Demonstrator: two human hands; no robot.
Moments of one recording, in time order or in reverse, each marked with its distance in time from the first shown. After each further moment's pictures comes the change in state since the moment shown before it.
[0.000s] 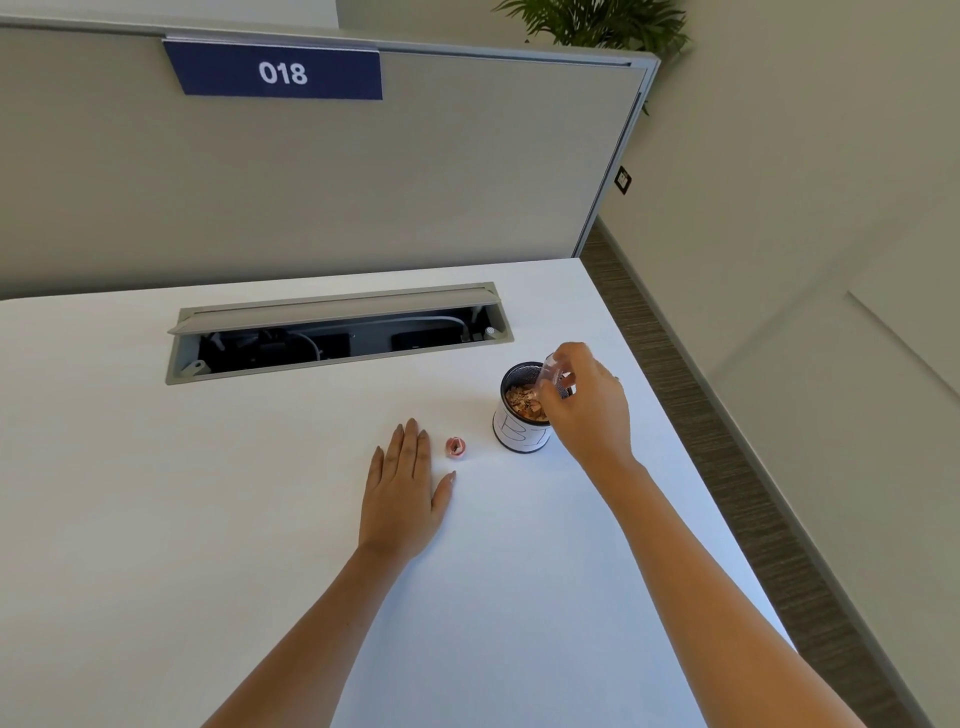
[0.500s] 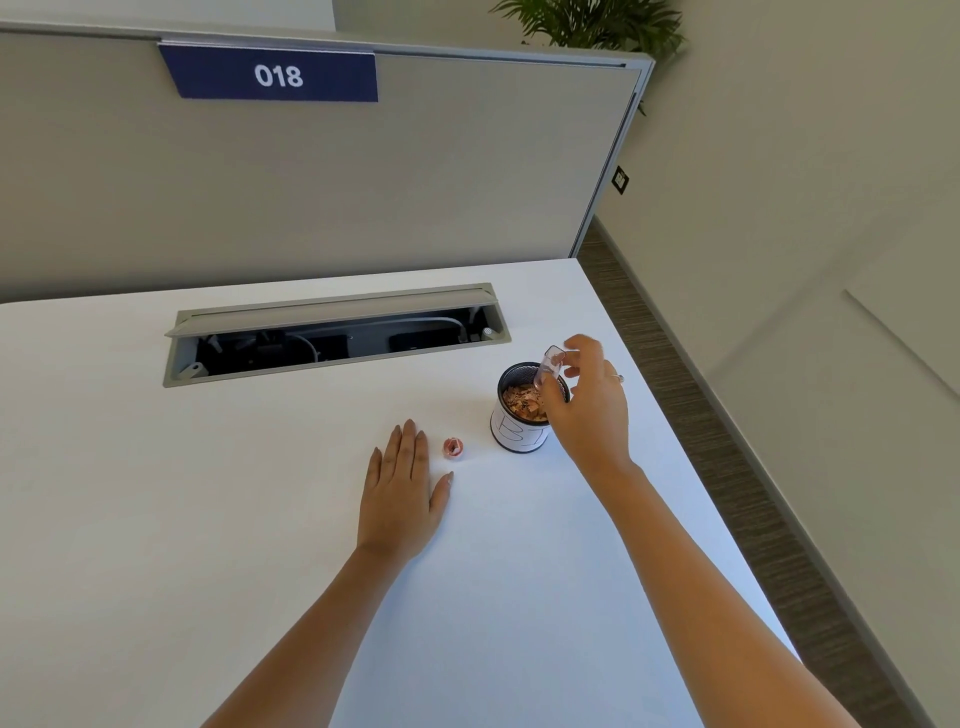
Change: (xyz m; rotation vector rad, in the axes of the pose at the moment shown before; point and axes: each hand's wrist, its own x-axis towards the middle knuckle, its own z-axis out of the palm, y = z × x) left_hand 0.000 0.000 0.000 0.020 -0.011 -0.004; right_hand -0.001 0.002 -0.001 0.020 0.064 -0.028
